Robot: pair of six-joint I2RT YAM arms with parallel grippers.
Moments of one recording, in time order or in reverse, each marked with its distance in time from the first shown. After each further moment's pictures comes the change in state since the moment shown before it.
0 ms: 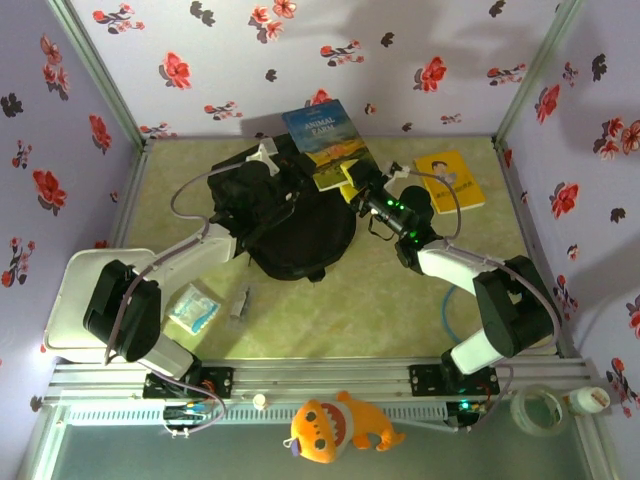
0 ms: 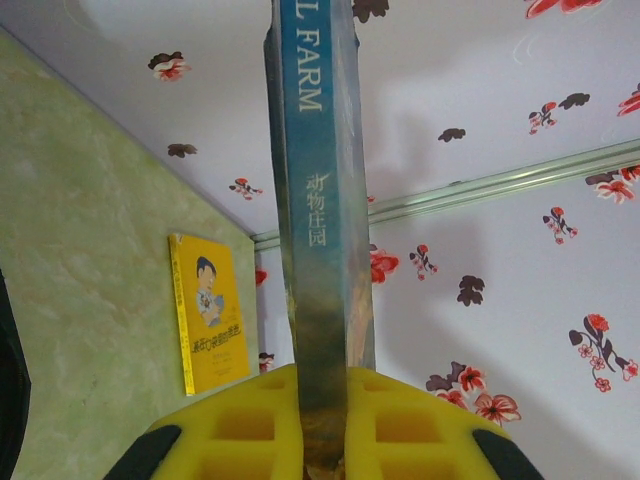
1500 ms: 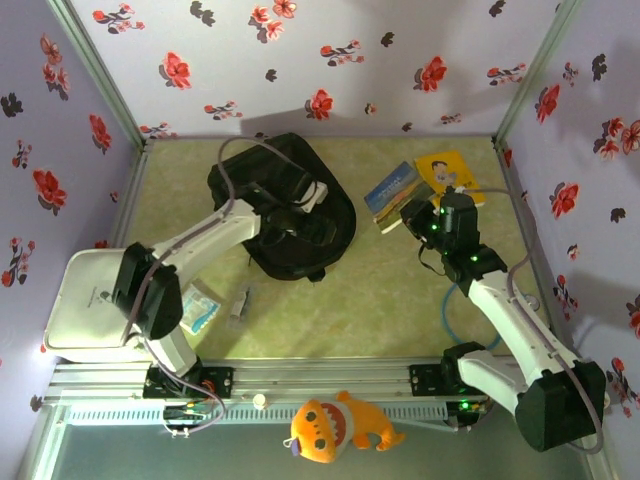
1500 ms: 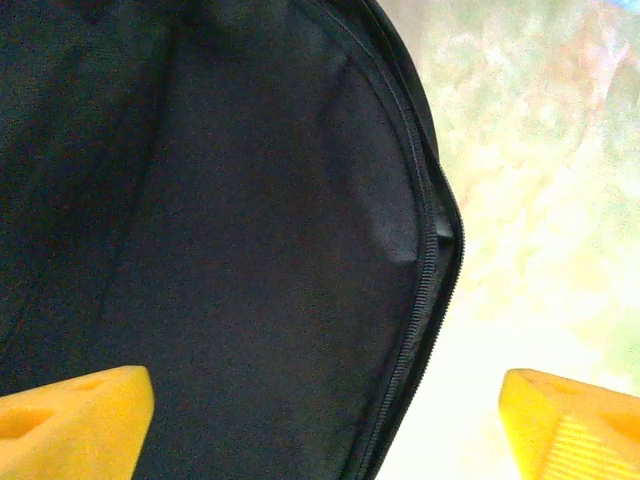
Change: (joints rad) left arm -0.106 0.199 0.386 -1.158 -0.003 1.064; right arm -0.194 -0.520 -0.006 -1.115 0.230 -0.561
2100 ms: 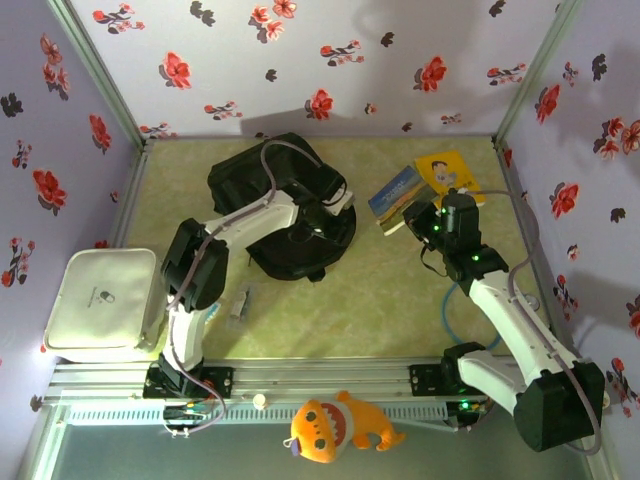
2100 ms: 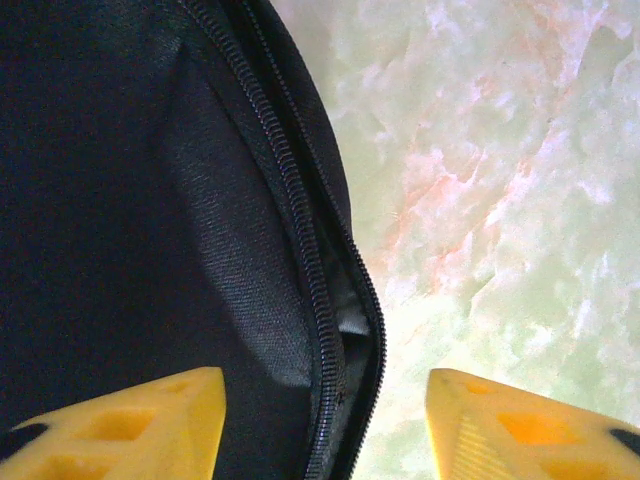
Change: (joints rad) left arm -0.038 0.294 0.220 -0.027 0.137 -0.058; right arm -0.018 0.000 0.000 -0.027 0.001 0.000
